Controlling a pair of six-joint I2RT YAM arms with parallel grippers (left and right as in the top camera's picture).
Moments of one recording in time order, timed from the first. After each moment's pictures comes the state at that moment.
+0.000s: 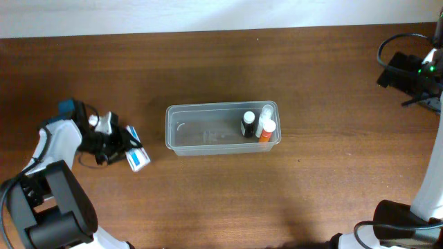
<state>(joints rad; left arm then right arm) 0.32 1.82 1.20 -0.96 0.52 -0.03 -0.27 1.71 2.19 -1.64 0.16 0.34</state>
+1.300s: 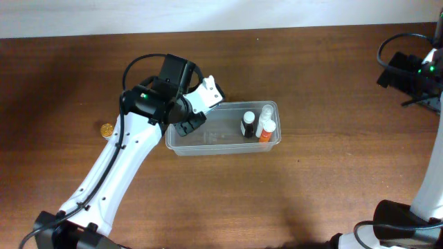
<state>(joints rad) -0.41 1.63 1.51 -0.98 0.05 0.66 -0.27 1.71 2.19 -1.64 0.16 0.34</state>
